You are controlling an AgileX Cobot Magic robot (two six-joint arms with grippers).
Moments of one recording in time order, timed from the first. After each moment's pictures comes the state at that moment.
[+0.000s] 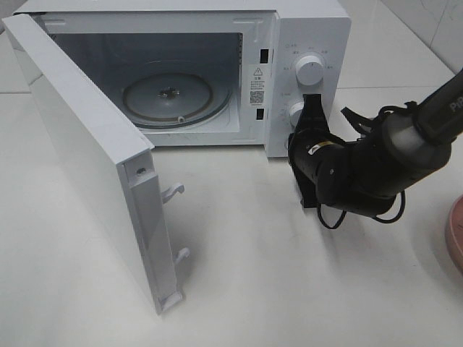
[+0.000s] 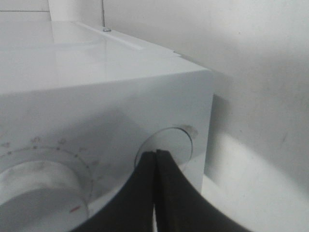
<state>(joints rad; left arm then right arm) 0.07 -0.01 -0.51 -0.18 1.09 0.09 0.55 2.08 -0.83 0.75 -0.86 1.25</state>
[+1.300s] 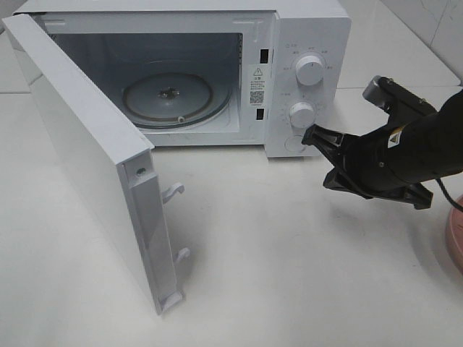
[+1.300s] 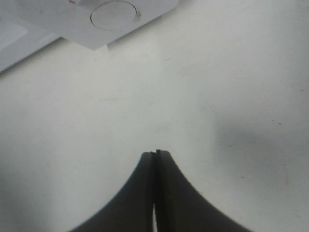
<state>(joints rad) 0.07 -0.01 -0.51 -0.18 1.09 0.09 0.38 1.59 -0.65 0.23 -0.01 0.59</state>
